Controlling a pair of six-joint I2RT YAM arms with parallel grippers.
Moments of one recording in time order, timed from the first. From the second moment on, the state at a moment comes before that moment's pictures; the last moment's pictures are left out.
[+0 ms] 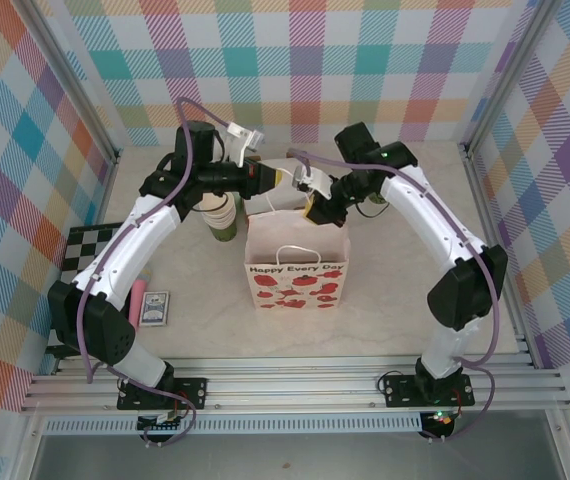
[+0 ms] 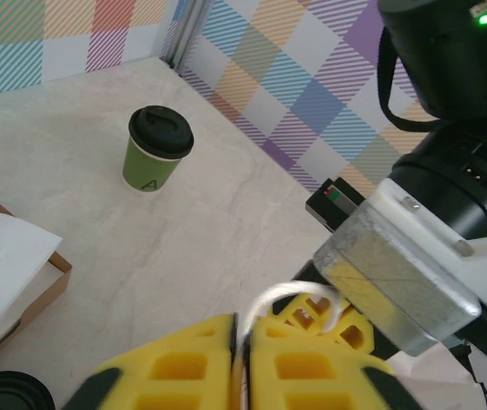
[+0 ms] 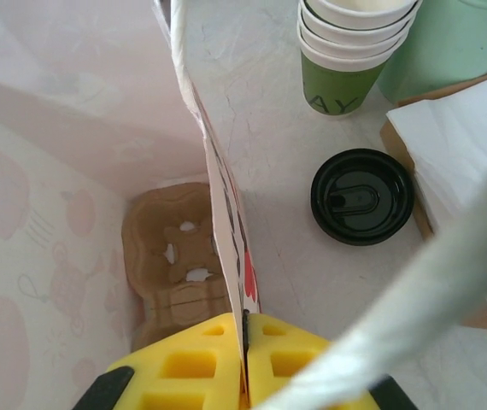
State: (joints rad) left arm -0.38 1.55 1.56 -0.48 0.73 -0.17; right arm 0.49 1.78 1.85 -1.20 -0.61 -0.77
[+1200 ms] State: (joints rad) left arm -0.38 1.25 1.36 -0.54 -0.17 -0.46; right arm 0.51 1.33 1.46 -1.05 -0.13 0.27
